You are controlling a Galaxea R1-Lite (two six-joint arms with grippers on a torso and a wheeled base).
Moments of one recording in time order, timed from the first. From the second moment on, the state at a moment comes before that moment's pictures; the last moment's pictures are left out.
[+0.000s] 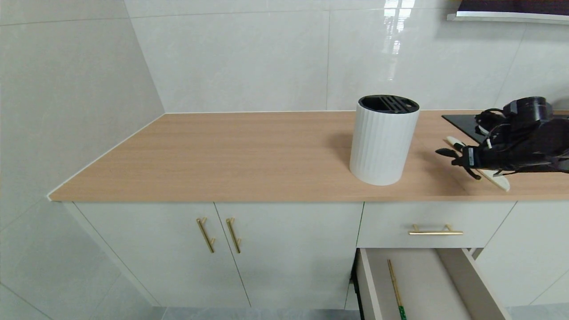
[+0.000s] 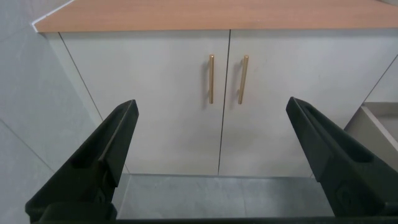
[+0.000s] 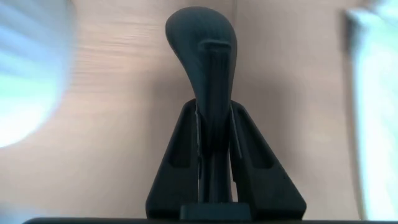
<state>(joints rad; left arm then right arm) 0.00 0.00 0.00 0.00 0.01 0.00 -0.15 2.07 -1.61 0.17 0.23 -0.02</state>
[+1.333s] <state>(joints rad) 0.00 0.00 0.00 0.00 0.01 0.00 -0.08 1.55 -0.85 0.18 0.17 0.08</state>
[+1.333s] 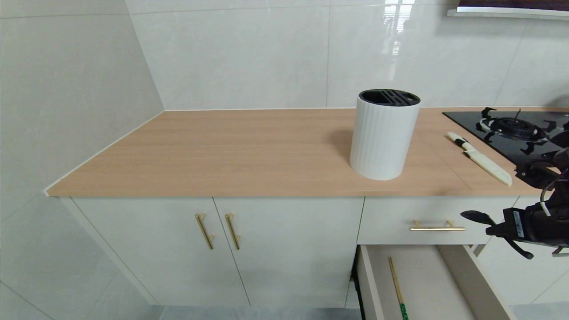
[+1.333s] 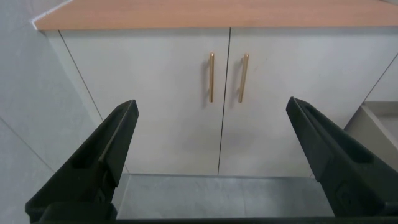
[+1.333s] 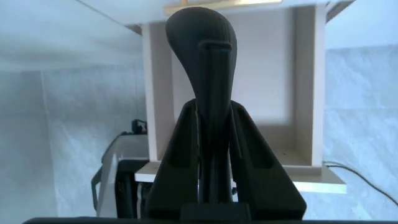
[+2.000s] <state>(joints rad) 0.00 0.00 0.00 0.00 0.01 0.00 -0.04 1.56 -0.73 0.08 0.12 0.08</state>
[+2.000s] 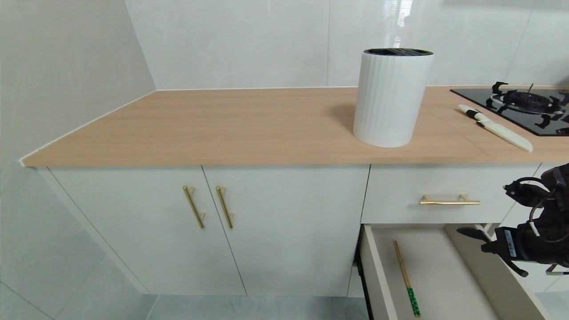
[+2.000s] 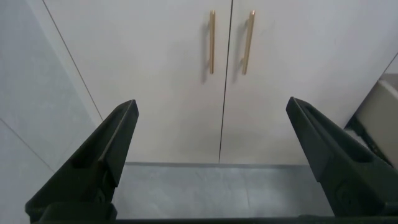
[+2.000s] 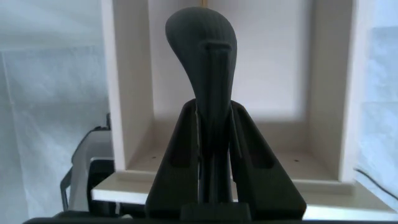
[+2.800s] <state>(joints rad) 0.00 0.00 0.00 0.00 0.01 0.00 -0.04 1.65 -0.73 0.05 0.04 0.07</state>
